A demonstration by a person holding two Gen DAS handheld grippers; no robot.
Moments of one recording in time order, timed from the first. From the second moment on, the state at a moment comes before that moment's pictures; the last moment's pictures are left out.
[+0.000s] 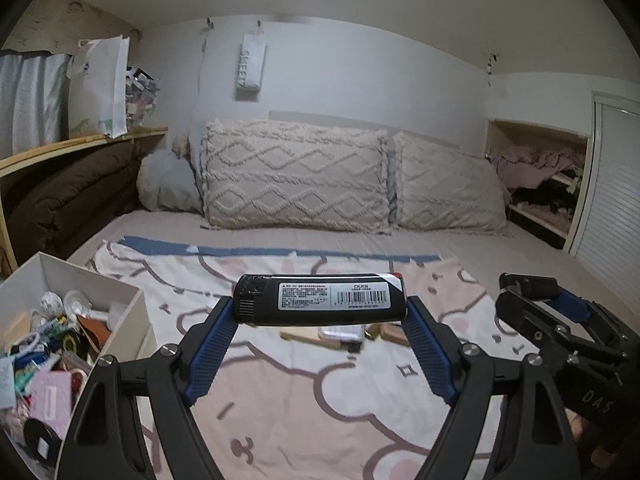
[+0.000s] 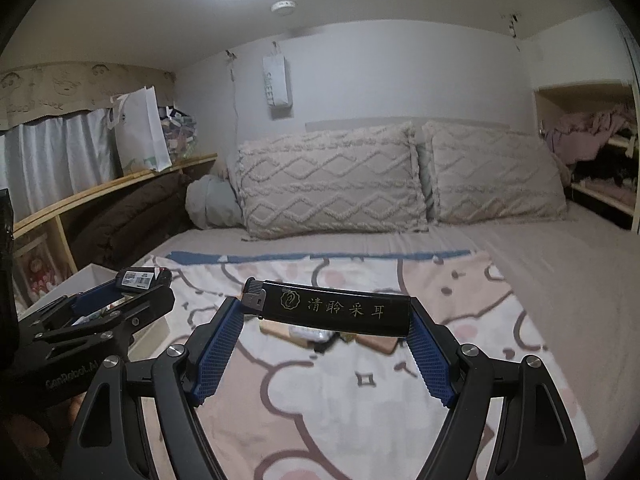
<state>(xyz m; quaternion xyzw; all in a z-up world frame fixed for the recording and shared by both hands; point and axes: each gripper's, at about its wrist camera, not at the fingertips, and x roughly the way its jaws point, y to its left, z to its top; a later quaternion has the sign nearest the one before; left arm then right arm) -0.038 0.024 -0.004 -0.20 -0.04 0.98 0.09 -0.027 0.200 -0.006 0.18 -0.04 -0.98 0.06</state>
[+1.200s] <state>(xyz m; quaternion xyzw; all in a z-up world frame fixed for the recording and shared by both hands) -0.020 -0.168 0.003 -0.13 -0.09 0.98 -0.10 -0.091 0.042 0.003 0.21 -0.03 -0.96 0.20</state>
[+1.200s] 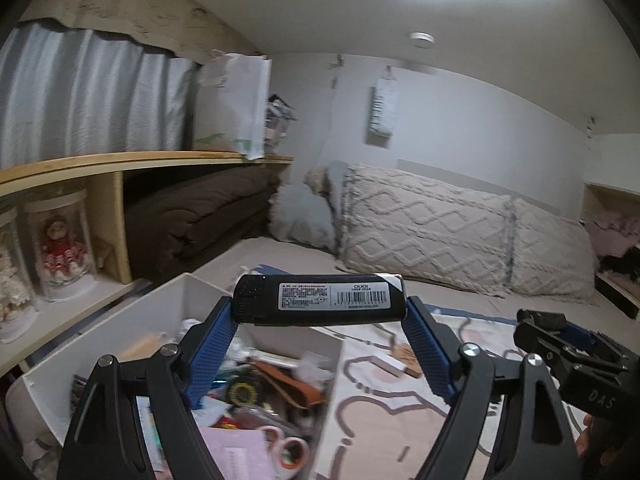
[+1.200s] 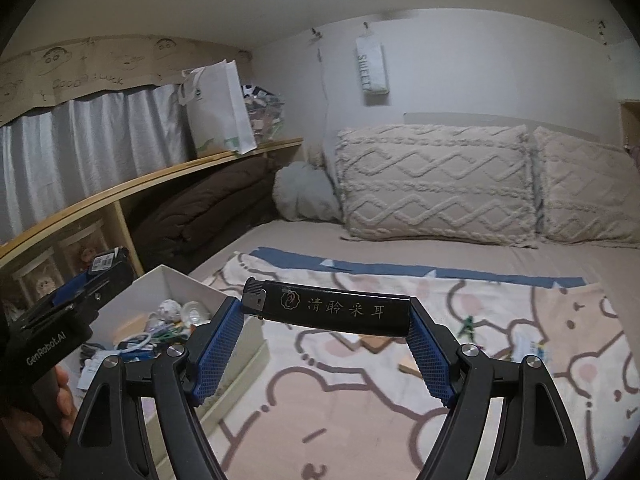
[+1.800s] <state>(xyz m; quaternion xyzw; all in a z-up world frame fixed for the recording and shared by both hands) -0.001 -0.256 -0.015 -0.14 -0.14 0.96 -0.20 -0.103 -0.043 -0.001 0.23 0.00 -0.94 0.26</state>
